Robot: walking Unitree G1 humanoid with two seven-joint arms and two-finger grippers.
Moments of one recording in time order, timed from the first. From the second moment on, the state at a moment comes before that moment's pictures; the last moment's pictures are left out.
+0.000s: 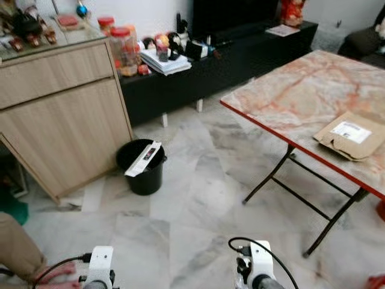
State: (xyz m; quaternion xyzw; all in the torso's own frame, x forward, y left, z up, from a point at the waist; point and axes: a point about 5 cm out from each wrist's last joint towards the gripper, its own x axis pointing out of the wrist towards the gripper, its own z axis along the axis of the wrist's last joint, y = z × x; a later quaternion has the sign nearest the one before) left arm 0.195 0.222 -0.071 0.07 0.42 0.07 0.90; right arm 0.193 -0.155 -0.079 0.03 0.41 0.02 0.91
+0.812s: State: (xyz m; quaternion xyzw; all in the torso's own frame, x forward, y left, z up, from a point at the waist) left arm 0.195 0.213 -0.073 0.06 0.42 0.06 0.90; right arm 0.188 -0.165 -0.081 0.03 0.41 0.01 0.91
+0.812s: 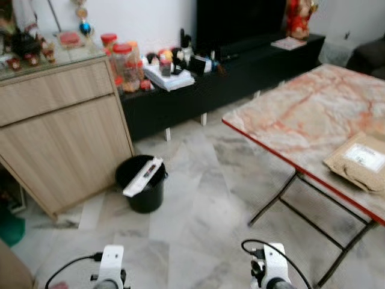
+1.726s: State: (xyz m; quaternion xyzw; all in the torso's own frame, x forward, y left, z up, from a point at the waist) left arm 0.193 0.207 -0.075 0.06 0.42 0.06 0.90; right arm 0.188 -0.169 -0.081 0.04 0.41 0.00 0.91
